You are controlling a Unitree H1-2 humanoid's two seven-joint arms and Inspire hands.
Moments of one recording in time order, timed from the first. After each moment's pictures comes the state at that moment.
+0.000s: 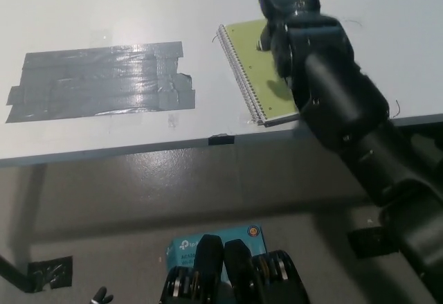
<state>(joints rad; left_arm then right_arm) 0.19 0.33 -0.04 0.08 -0.06 0.30 -0.27 -1.21 -0.11 0.41 0.60 -1.18 0.47 0.48</state>
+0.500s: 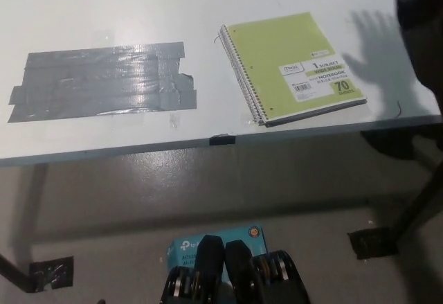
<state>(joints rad) 0.21 0.33 -0.04 0.08 -0.06 0.30 -0.27 -1.15 -0.32 0.19 0.19 -1.10 0.46 0.54</state>
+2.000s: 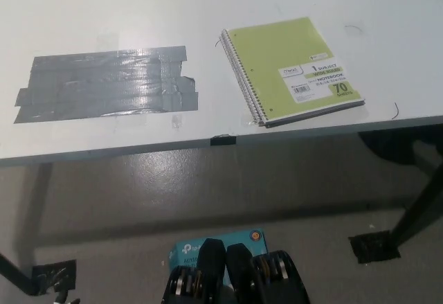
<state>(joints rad) 0.20 0.31 0.11 0.13 -0.13 0.30 -0.27 0.30 -0.35 -0.42 -0.02 -0.51 0.22 0.40</state>
